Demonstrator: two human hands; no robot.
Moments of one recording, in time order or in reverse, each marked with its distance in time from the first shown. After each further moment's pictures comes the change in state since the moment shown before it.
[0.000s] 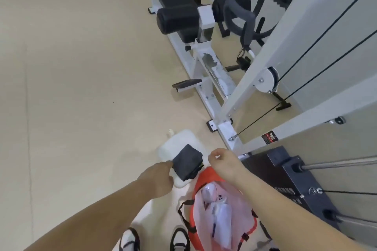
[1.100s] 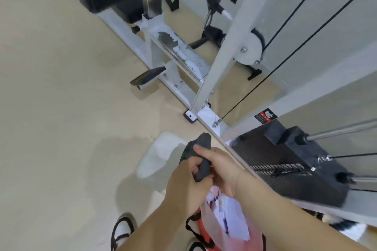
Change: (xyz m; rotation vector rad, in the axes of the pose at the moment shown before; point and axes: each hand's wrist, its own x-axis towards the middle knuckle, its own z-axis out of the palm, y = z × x) left_hand 0.104 0.047 0.016 -0.735 -0.061 0.266; right_hand 0.098 0.024 0.050 0.920 -0.035 0.294
